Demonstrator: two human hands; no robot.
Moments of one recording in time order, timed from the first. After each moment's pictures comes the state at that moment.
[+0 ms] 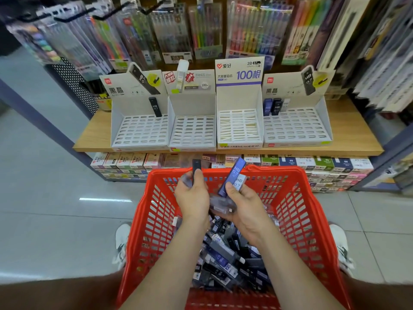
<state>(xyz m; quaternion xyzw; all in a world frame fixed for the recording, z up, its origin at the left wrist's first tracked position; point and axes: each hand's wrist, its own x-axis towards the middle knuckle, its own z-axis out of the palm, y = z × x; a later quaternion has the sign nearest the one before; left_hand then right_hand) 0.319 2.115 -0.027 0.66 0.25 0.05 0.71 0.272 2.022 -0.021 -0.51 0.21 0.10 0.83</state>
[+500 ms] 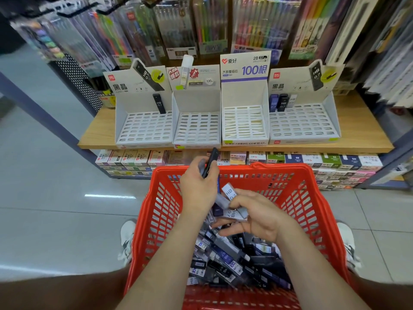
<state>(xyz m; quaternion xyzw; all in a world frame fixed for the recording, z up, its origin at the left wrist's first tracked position) 0.329 2.129 -0.013 0.84 0.03 0.06 0.54 0.269 1.999 -0.007 -0.48 0.17 0.32 0.80</state>
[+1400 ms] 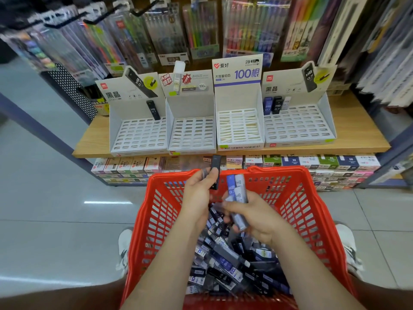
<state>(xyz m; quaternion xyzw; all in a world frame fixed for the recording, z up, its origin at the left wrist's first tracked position) 0.328 2.121 -0.007 0.62 0.13 -0.17 0.76 0.276 1.998 -0.018 -0.55 0.19 0.24 0.78</state>
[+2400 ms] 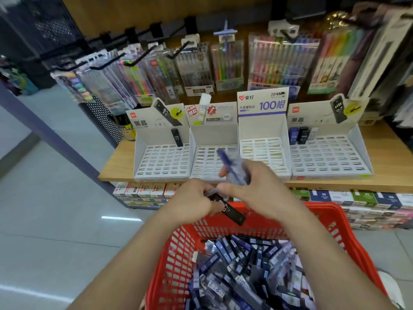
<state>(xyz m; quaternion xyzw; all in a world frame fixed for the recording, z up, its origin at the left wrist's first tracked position) 0.389 2.181 0.068 0.90 -0.09 -0.24 0.34 0.357 2.011 0.067 -0.81 -0.04 0.03 0.58</state>
